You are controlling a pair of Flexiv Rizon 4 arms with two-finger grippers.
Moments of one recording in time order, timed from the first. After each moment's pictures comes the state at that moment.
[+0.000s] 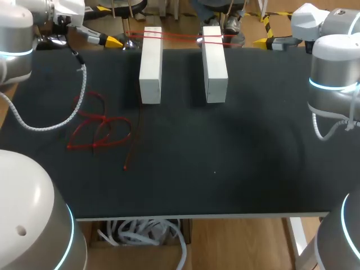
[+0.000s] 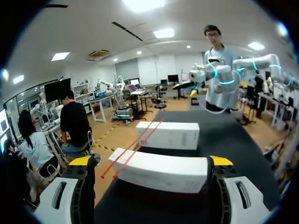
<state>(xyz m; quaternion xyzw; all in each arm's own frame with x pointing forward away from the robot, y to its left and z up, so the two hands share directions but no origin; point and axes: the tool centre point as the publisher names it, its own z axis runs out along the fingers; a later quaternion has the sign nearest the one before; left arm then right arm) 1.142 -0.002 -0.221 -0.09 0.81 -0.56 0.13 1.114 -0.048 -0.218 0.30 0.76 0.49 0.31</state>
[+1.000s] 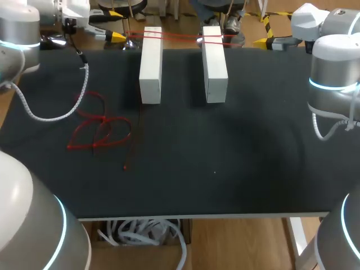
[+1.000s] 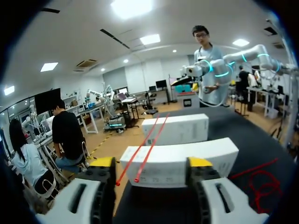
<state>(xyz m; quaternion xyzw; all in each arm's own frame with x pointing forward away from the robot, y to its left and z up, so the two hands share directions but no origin) 1.214 -0.008 -0.269 -0.01 0.80 -0.59 0.12 1.114 -0.048 -0.218 0.30 0.76 0.49 0.31</state>
